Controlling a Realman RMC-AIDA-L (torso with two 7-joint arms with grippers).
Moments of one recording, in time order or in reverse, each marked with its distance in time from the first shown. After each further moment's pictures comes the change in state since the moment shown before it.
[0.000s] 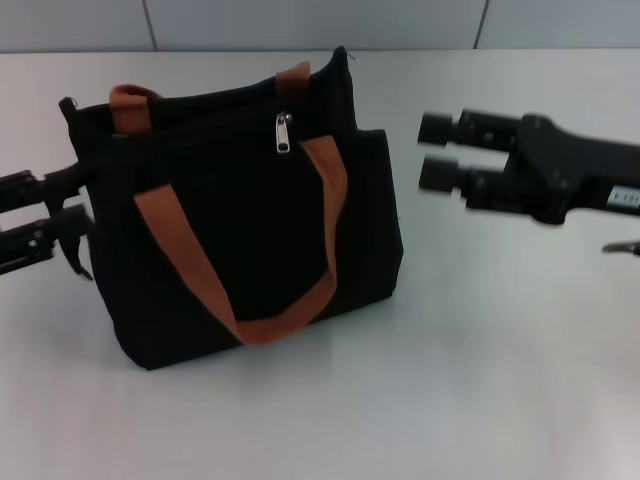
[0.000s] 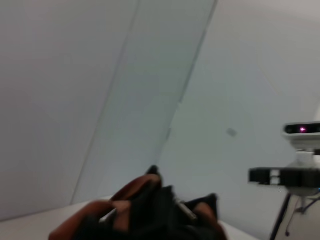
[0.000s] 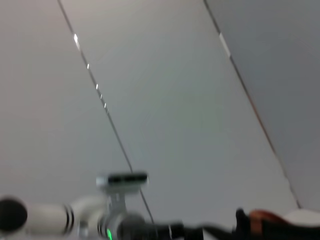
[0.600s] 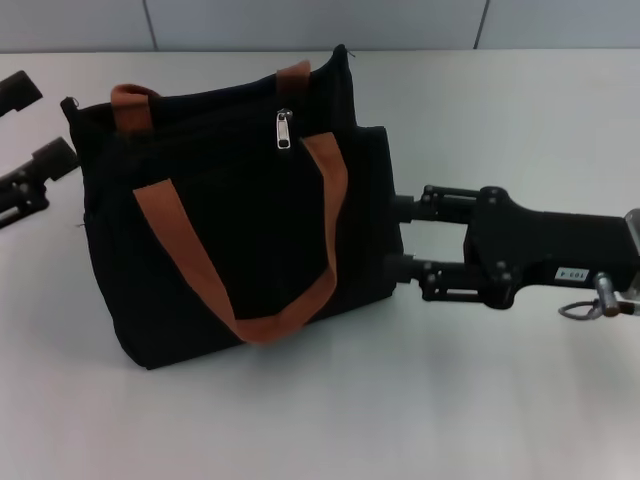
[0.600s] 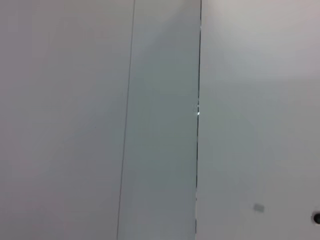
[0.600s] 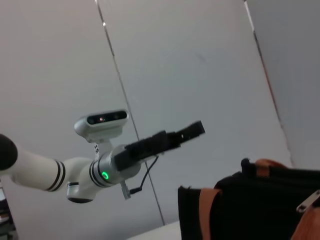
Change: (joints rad) left arm 0.036 -0.110 -0.082 0.026 -0.204 0.050 0.259; right arm 0.005 0.032 -0.003 0.117 -0.136 0.042 -0.275
